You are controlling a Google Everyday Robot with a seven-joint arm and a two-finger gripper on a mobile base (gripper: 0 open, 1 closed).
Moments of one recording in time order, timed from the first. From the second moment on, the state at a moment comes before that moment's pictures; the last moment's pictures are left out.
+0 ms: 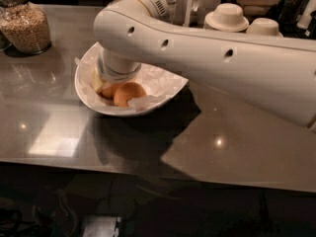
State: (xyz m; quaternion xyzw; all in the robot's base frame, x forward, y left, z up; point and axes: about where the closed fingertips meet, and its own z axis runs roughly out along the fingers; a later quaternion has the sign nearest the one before) arm 0.604 0.131 0.847 -0.24 0.93 0.12 0.27
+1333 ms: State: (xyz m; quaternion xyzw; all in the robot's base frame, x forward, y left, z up) arm 0.609 0.090 0.941 -0.17 0.86 0.30 0.39
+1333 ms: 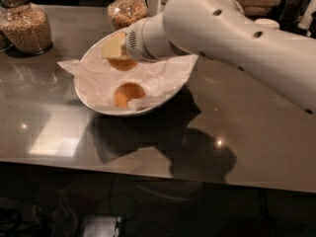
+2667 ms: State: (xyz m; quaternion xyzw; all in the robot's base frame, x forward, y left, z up) arm 0.593 0.058 0.966 -0.14 0.77 0.47 0.40
